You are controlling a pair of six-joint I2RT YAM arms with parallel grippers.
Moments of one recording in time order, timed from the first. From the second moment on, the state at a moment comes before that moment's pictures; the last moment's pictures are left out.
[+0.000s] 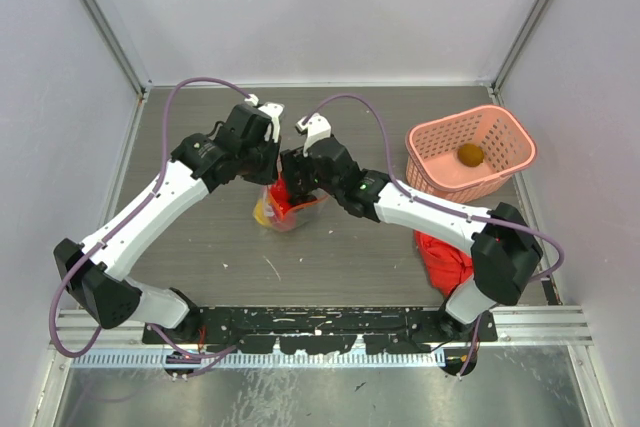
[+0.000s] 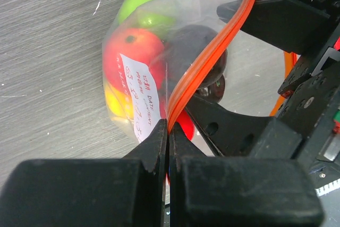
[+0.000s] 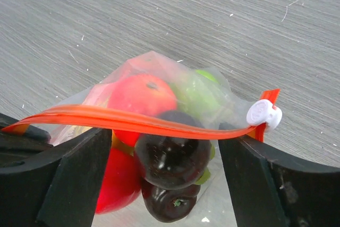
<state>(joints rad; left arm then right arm) -0.65 1.40 1.46 -0.90 -0.08 -0.32 0.88 1.56 1.16 -0.04 0.23 0.29</state>
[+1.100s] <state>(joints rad) -0.65 1.39 1.46 -0.89 -0.08 -0.32 0.88 1.46 1.20 -0.36 0.38 0.38</state>
